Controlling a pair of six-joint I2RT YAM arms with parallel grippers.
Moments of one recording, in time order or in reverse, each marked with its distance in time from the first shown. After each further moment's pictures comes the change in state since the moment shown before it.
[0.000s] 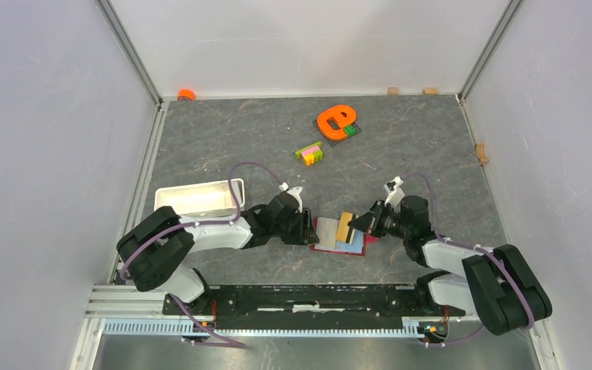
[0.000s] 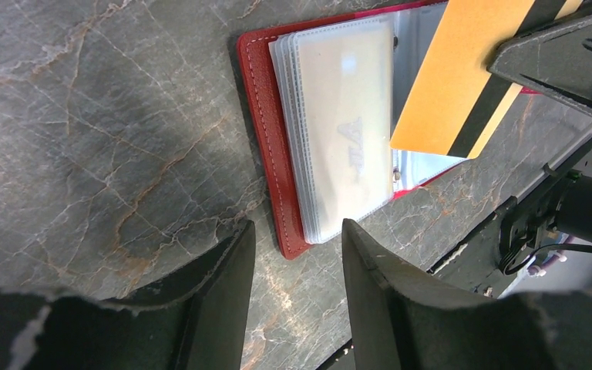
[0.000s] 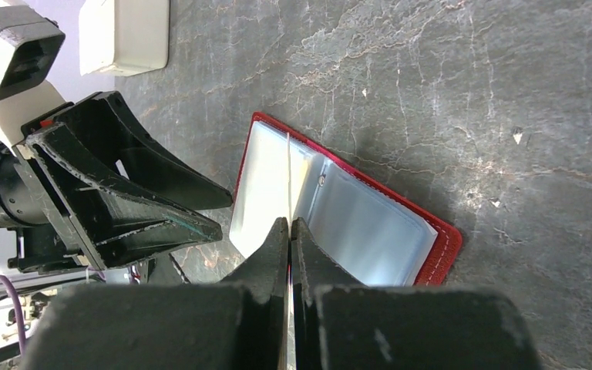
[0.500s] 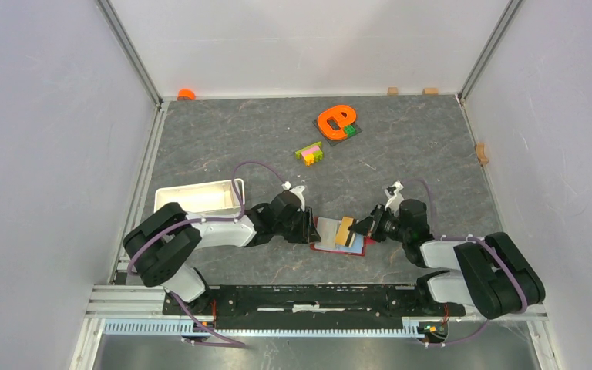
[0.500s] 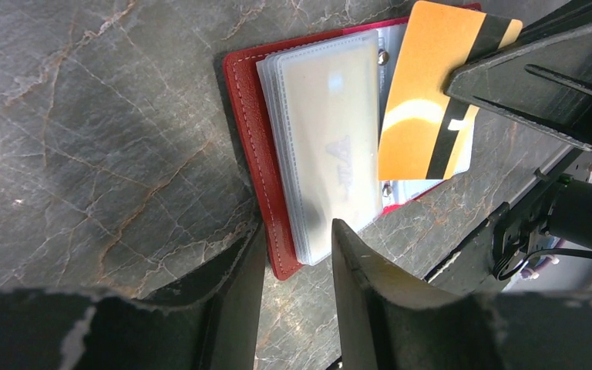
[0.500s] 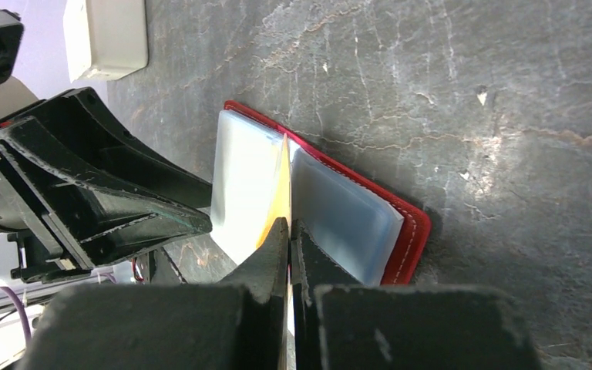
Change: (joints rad) left arm 0.005 0.050 0.018 0.045 0.023 0.000; right arm 0.000 0.090 -0.039 0.089 0.005 0.049
